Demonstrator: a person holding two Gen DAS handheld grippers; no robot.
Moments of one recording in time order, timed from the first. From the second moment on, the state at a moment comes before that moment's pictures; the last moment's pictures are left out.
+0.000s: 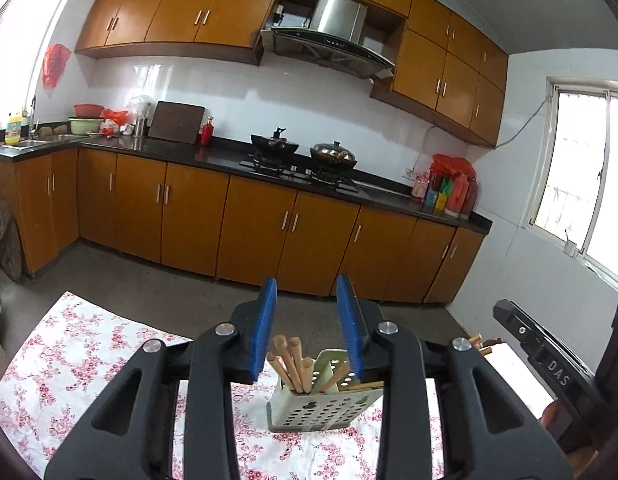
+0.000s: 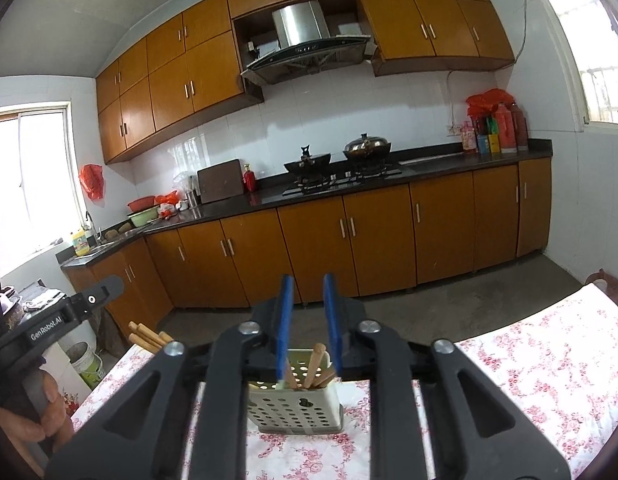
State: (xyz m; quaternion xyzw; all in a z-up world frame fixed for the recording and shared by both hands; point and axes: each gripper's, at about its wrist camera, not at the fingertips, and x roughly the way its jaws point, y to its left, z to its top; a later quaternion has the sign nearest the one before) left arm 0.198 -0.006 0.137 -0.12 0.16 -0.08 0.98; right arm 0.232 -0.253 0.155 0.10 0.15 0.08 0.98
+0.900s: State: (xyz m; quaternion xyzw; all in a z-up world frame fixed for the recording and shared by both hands) left arm 0.068 0.008 0.071 -0.03 0.13 -0.05 0.99; right arm 0.081 -0.242 0.099 0.03 0.13 0.00 0.99
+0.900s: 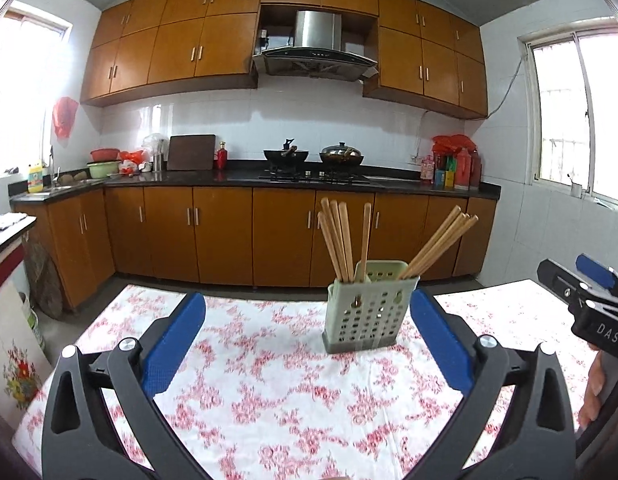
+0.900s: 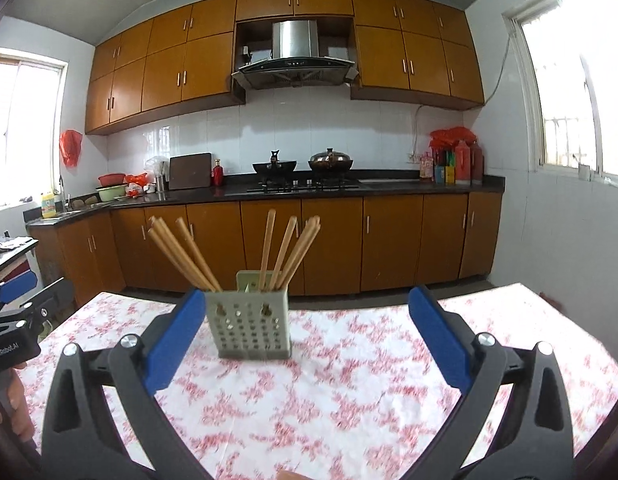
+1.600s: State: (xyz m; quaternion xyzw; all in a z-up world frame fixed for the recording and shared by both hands) left arm 0.037 0.009 0.020 -0.02 0.16 -0.02 0.99; right arm 0.059 -0.221 0.044 -0.01 0.17 0.01 0.99
